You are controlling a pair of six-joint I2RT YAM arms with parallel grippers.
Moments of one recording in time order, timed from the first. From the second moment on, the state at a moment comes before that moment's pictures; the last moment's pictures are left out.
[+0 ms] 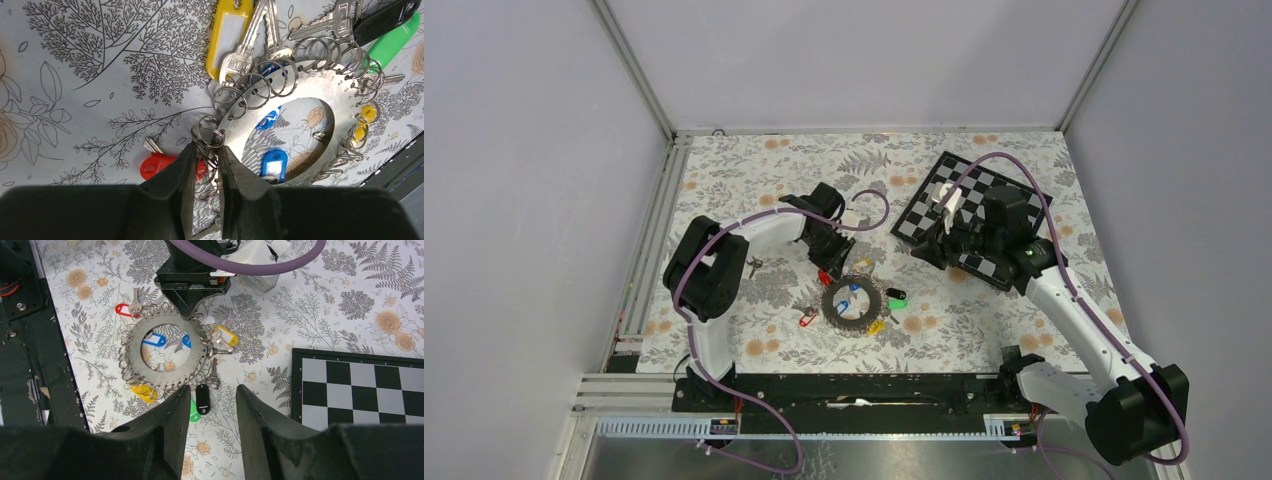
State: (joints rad) left arm -0.56 1.90 1.26 -0.66 0.38 0.14; right arm 0.34 1.06 0.86 -0.36 -0.73 -0.36
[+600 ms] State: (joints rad) left arm -0.56 1.79 1.27 -0.68 0.49 0.32; right arm 0.34 1.06 0.85 -0.36 -0.73 -0.36
